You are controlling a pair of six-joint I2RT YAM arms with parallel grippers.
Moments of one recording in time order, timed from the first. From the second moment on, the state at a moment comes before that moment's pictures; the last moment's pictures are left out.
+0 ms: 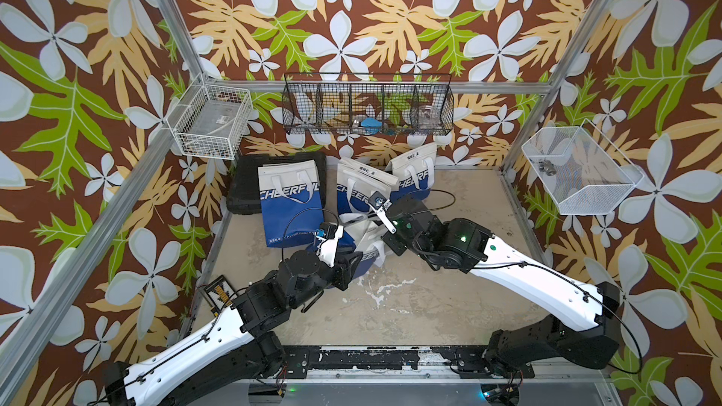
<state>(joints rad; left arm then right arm) -0.92 0.73 0.73 -0.30 -0.13 -0.50 1.02 1.47 1.58 -0.92 0.42 -0.03</state>
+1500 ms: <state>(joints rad) -1.13 0.79 0.73 -0.09 -0.45 -1.02 1.16 1.41 1.63 -1.00 -0.06 0.37</state>
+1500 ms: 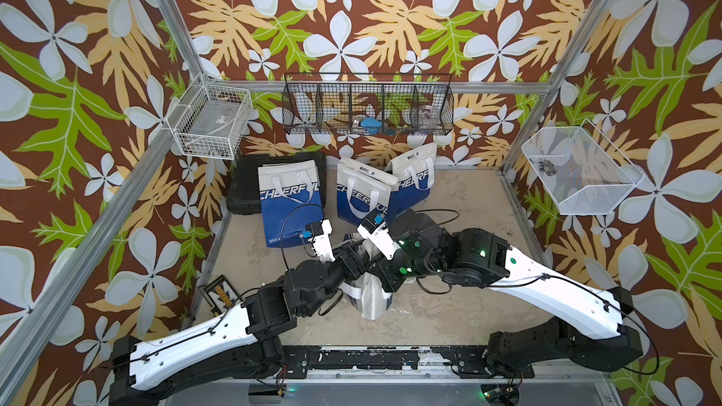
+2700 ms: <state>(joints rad) -1.12 0.90 0.83 -0.26 -0.37 -1.02 1.19 1.49 1.75 -1.19 0.04 0.28</state>
